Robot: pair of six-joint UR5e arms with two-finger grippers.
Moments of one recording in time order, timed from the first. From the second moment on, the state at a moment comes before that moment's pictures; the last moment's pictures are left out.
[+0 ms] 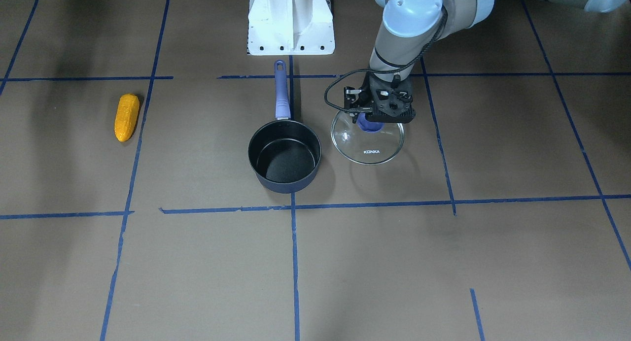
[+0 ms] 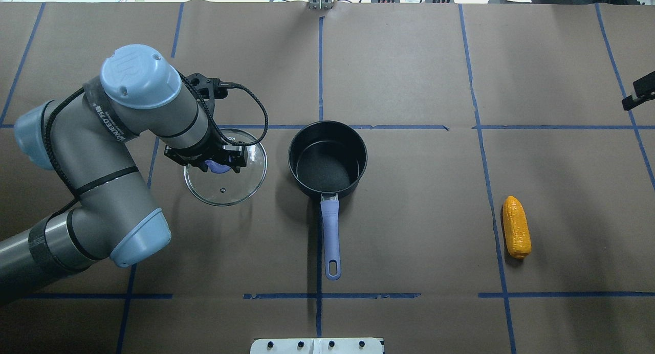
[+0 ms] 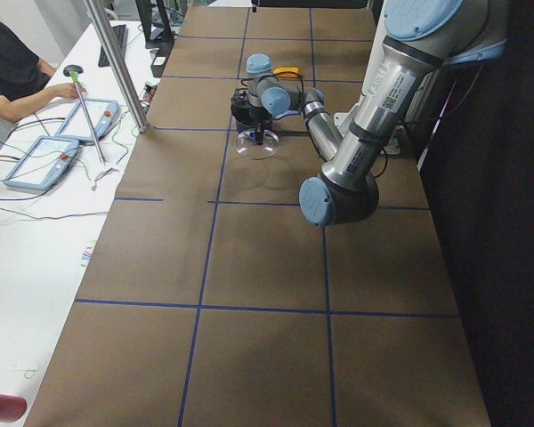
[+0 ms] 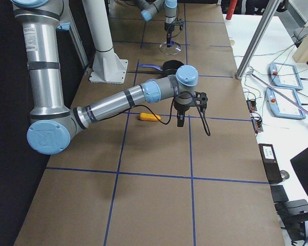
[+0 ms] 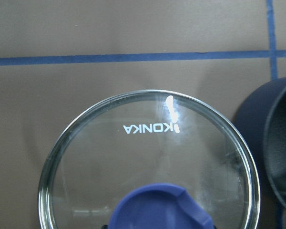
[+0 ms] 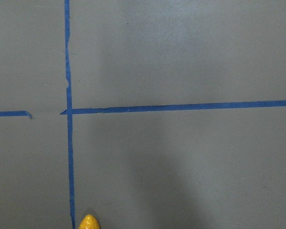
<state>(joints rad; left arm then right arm) -0.66 -2.09 -1.84 -1.53 -2.03 -1.06 1.32 -1.51 1.95 -1.68 2.41 0.46</state>
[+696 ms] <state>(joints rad) -0.65 -2.06 -1.81 -1.55 -2.03 -1.06 1.05 -1.54 2.04 -1.47 2.22 0.87</state>
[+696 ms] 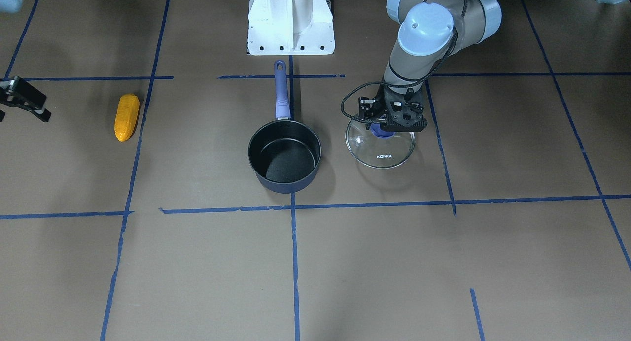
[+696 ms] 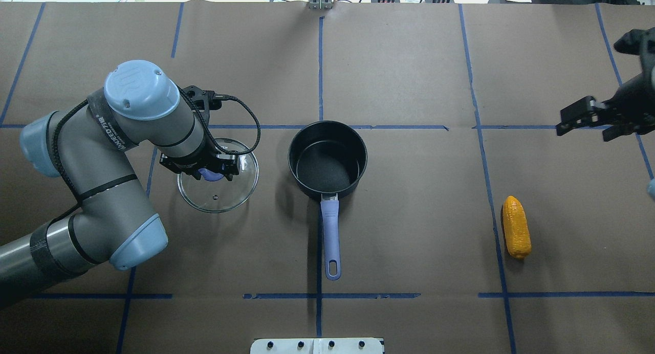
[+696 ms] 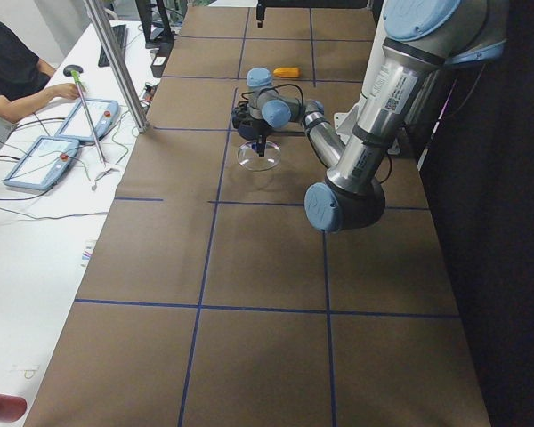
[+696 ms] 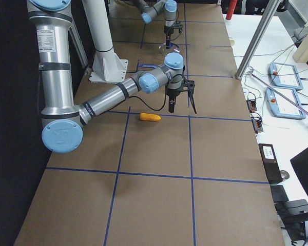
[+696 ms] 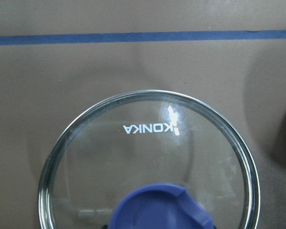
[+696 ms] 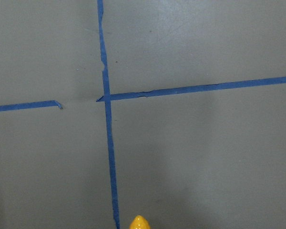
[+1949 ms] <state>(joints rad) -0.65 -2.01 -1.75 -1.70 -2.05 -1.06 0.93 -1.60 2.04 -1.34 2.13 1.01</state>
